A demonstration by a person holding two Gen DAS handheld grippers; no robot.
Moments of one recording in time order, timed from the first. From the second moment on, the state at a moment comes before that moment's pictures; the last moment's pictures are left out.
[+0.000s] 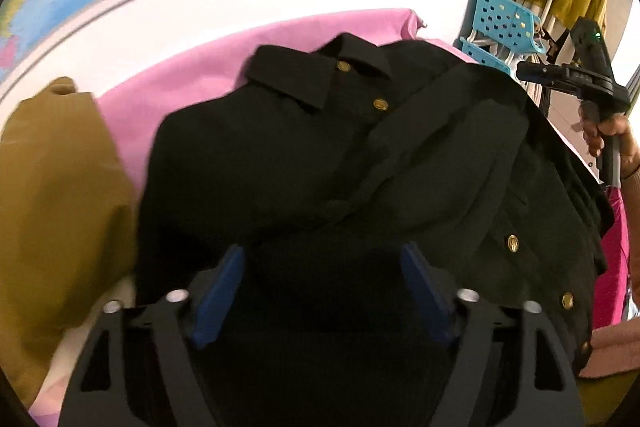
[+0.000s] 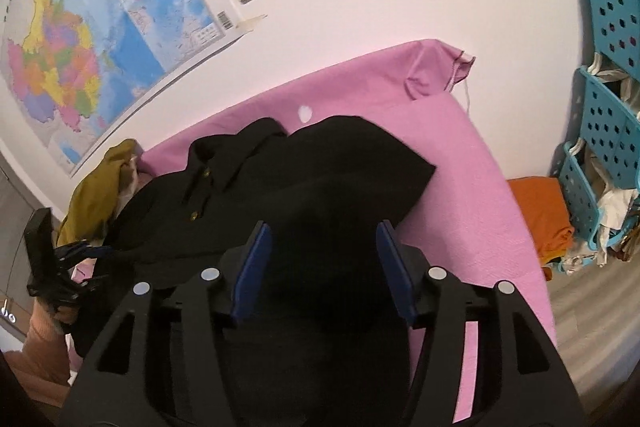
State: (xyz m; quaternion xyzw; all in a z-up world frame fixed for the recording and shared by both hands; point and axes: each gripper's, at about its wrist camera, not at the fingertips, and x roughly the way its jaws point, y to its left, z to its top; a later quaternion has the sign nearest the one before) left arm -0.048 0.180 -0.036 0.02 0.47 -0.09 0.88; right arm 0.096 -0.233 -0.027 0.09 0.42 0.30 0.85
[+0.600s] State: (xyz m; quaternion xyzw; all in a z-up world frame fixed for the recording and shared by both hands) left arm -0.038 0.217 -0.038 0.01 0.46 0.03 0.89; right arm 0.113 -0.159 -0.067 0.01 0.47 0.30 0.83
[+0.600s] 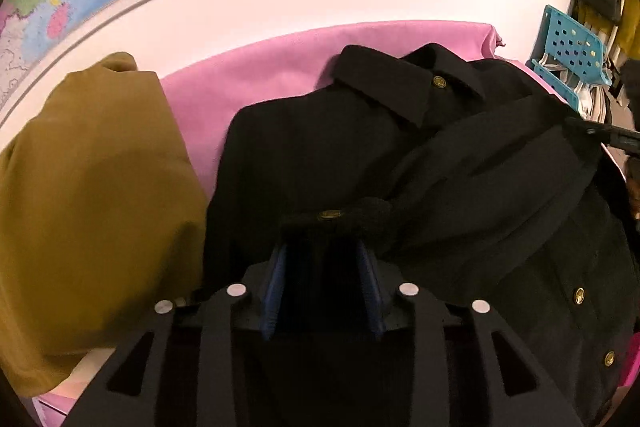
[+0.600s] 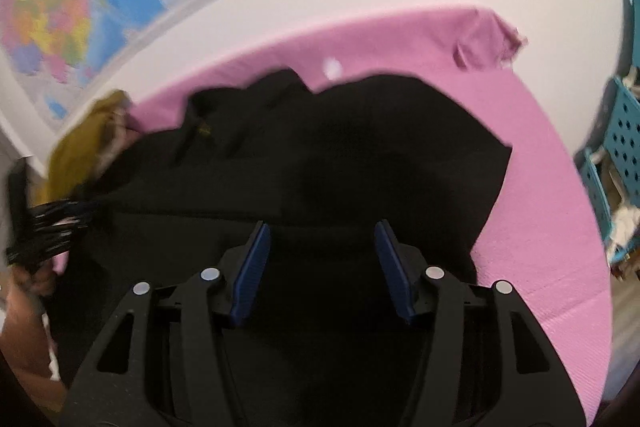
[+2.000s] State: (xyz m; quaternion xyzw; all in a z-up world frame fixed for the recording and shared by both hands) left arm -0.302 0.316 -0.025 -0.16 0.36 0.07 0.92; right arm -0.147 0.141 -0.066 -0.13 0.46 0.65 0.59
